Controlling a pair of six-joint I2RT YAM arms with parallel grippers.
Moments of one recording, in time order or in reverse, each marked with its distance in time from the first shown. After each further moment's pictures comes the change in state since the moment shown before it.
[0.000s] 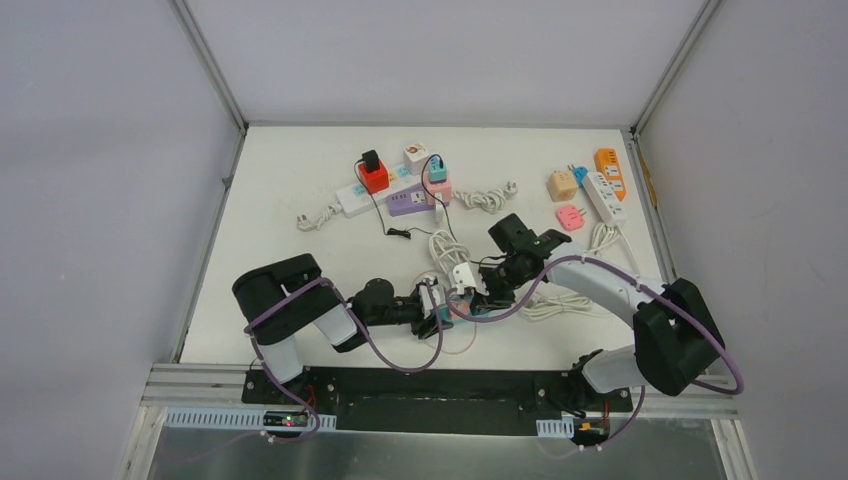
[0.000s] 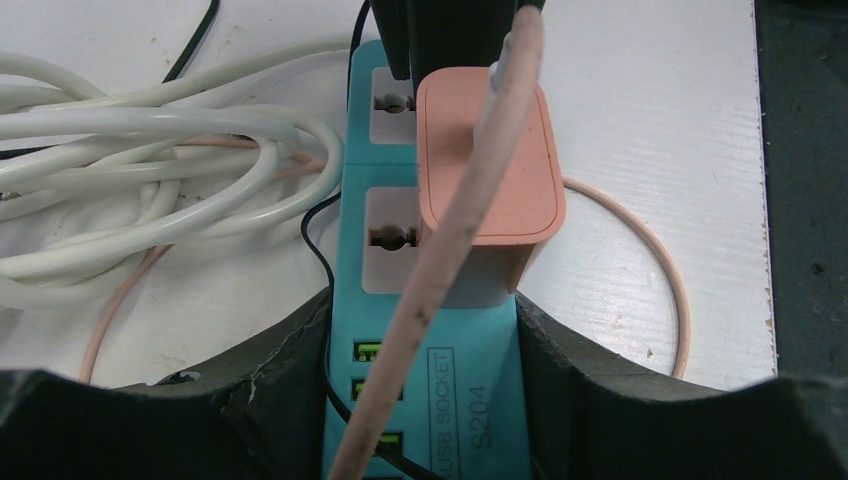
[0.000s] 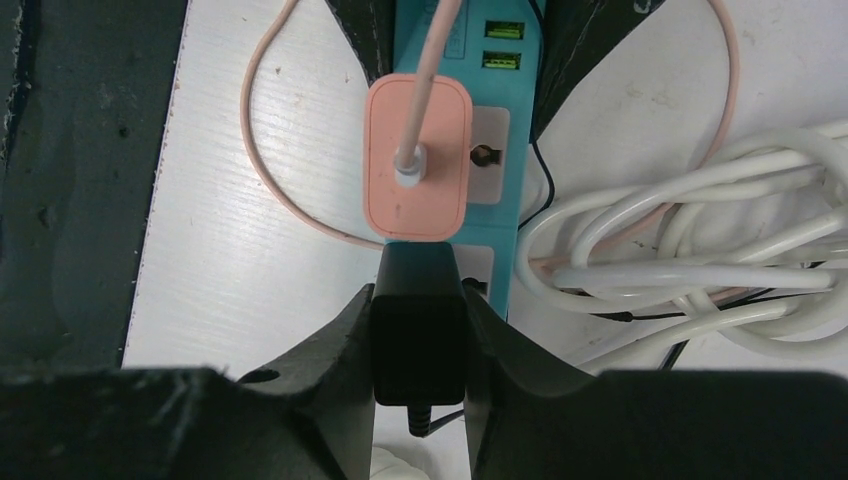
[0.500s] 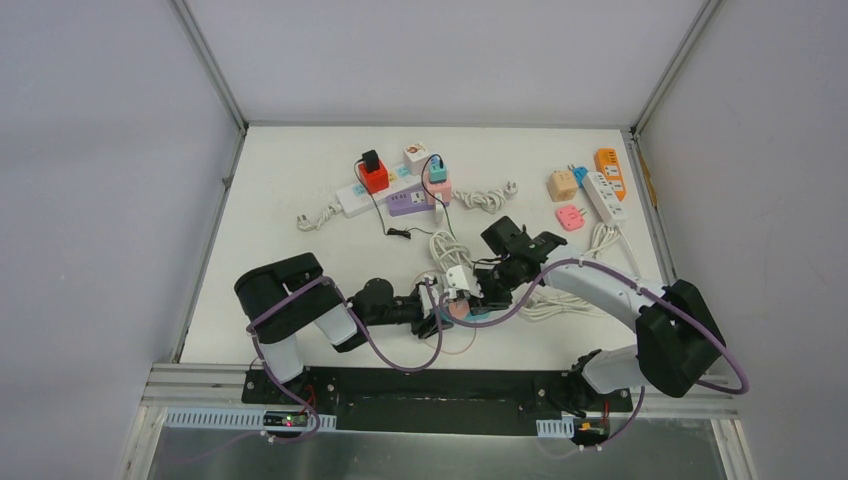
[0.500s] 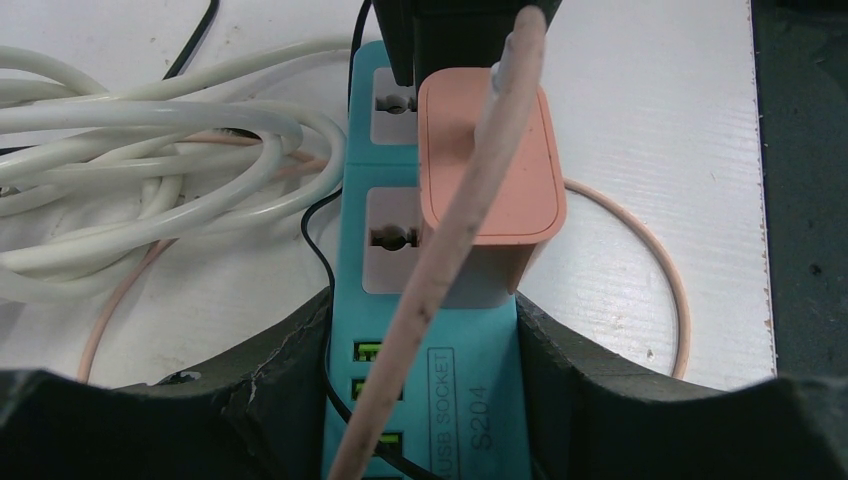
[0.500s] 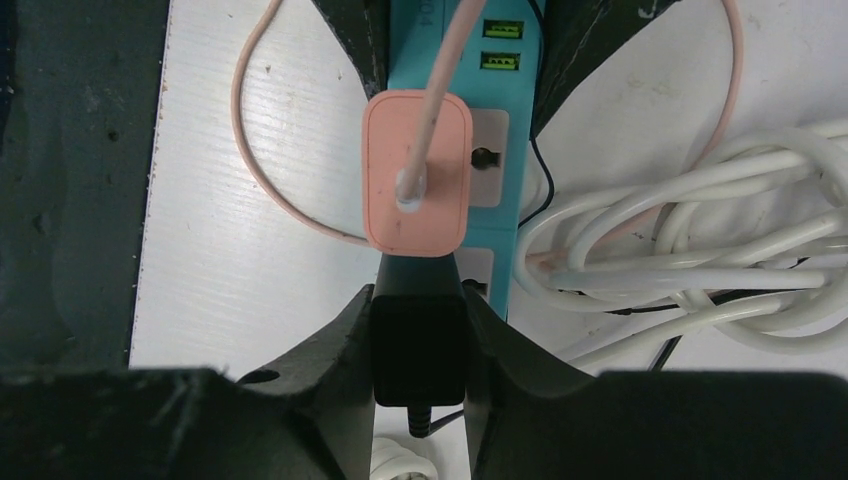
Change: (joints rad) left arm 0.006 0.017 0.001 0.024 0.008 -0.007; right arm 0.085 -0.006 0.020 0.011 0.117 0.114
